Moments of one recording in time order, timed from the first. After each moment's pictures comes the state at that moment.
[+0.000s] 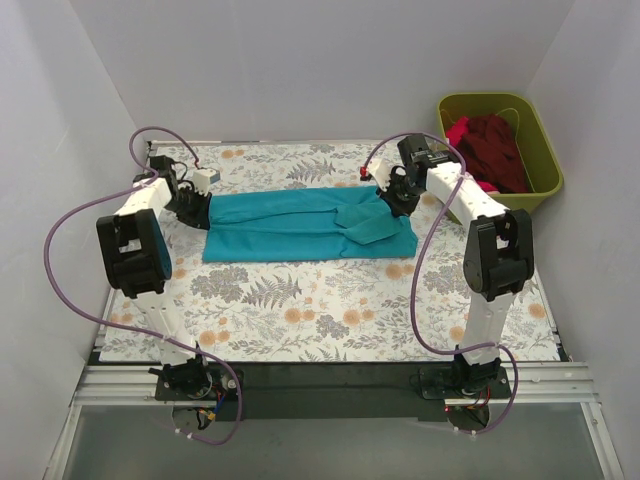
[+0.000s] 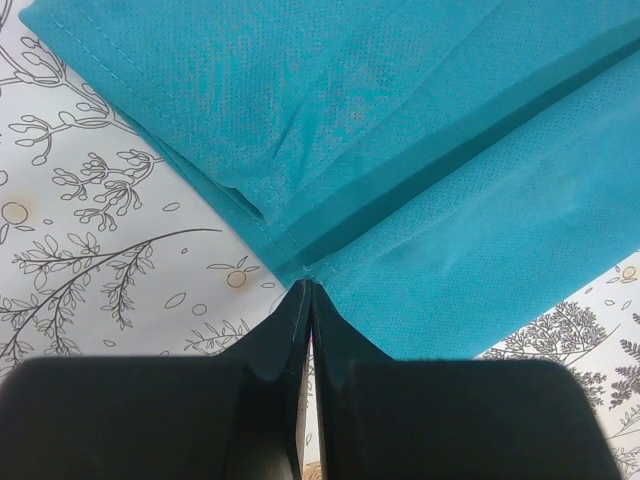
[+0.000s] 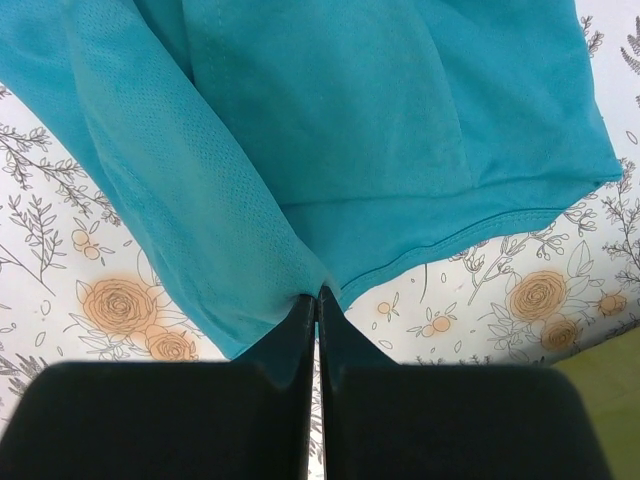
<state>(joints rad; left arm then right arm) 0.19 1.99 1.49 -0.76 0.46 0.65 0.30 1.93 1.62 -0.87 -0.29 -0.79</state>
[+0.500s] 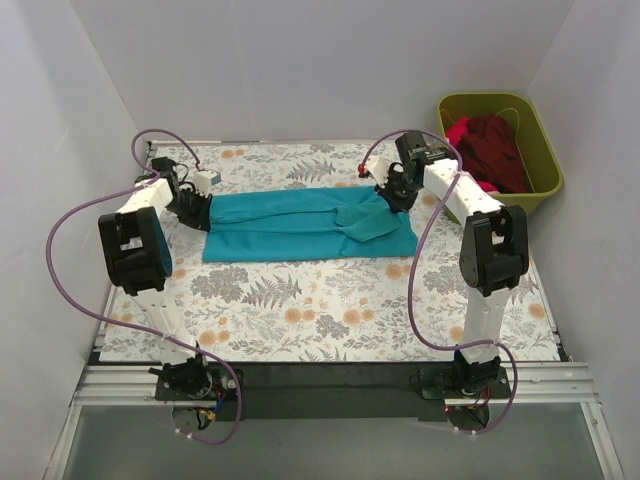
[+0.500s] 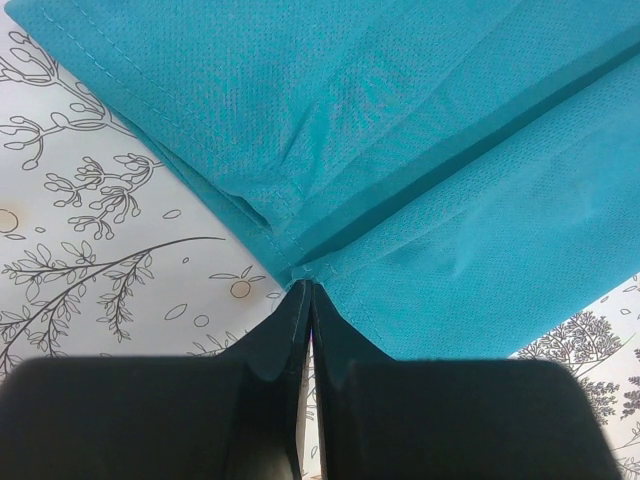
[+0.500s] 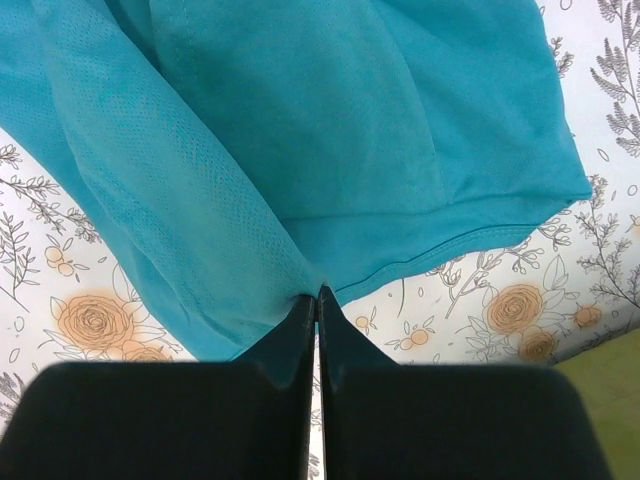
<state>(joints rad) 0.19 2.02 1.49 -0.75 0.46 0.65 0.30 1.98 1.68 -0.87 -0.28 -0.80</state>
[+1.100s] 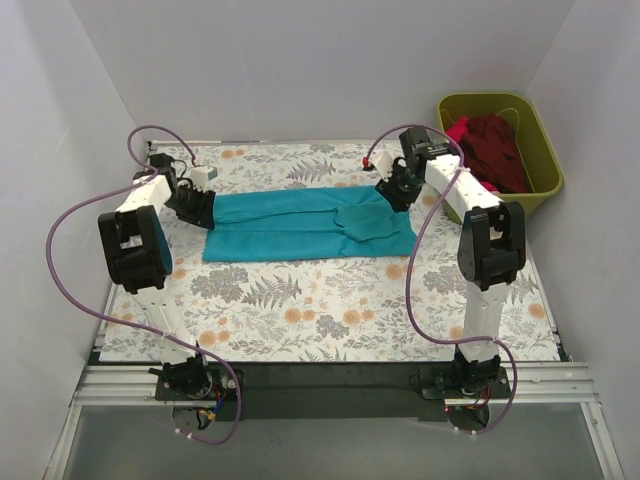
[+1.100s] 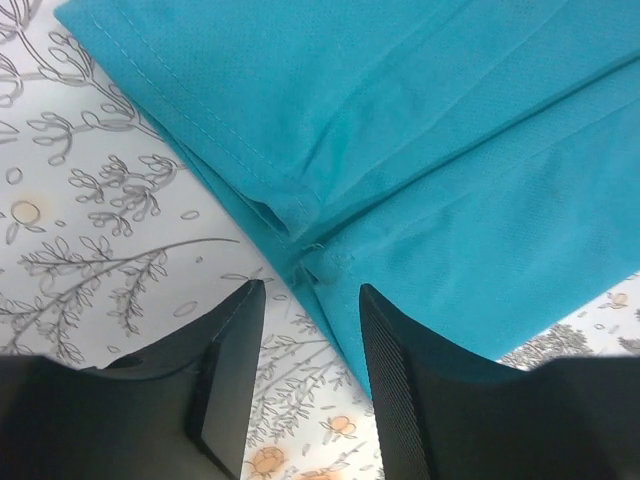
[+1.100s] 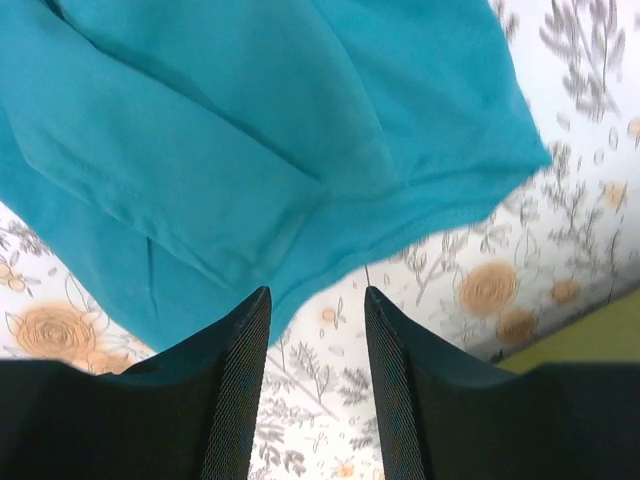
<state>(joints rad) 0.20 2.05 1.55 -0.76 0.45 0.58 0.28 2.04 1.76 -0.87 -0.24 -0.78</state>
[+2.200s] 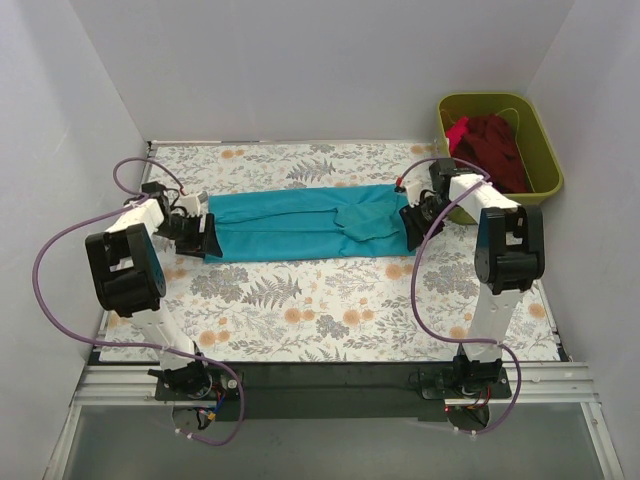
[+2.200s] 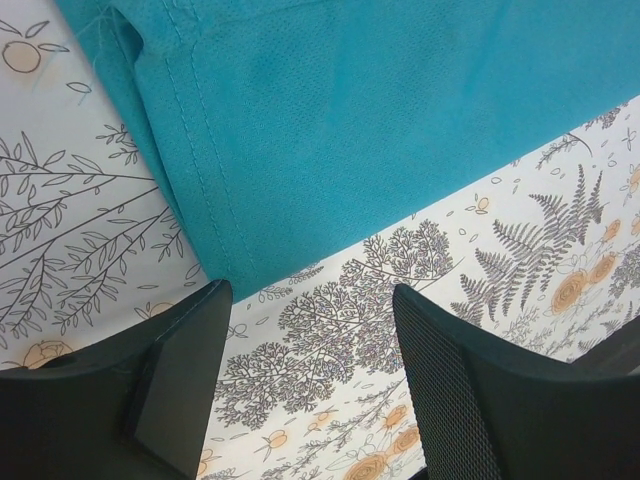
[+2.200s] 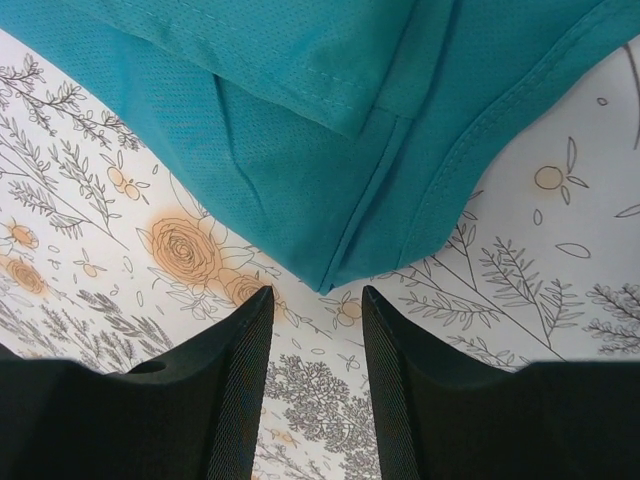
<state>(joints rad) 0.26 1.82 1.22 -0.80 0.57 0.38 0.11 1.96 1.45 -0.94 -0.43 -0.52</state>
